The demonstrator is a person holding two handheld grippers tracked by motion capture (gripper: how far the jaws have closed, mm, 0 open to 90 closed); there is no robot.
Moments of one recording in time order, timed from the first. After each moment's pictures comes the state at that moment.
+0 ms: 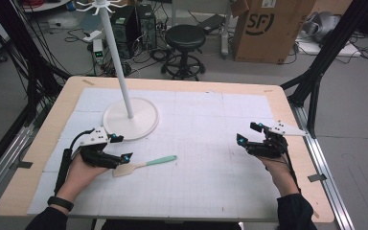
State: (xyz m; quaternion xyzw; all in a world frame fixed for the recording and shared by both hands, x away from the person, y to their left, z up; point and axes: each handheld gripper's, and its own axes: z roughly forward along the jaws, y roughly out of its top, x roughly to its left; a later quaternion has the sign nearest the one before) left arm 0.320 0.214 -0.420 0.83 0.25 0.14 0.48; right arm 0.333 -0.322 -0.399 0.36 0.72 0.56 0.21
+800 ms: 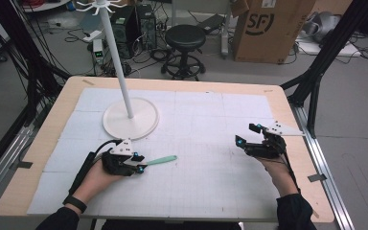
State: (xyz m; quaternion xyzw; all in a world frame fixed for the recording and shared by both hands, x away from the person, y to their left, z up) left arm 0.317 0.166 -0.444 0.89 0.19 0.08 0.40; right arm 0.334 -0.319 -0.403 0.36 0.73 0.54 0.21
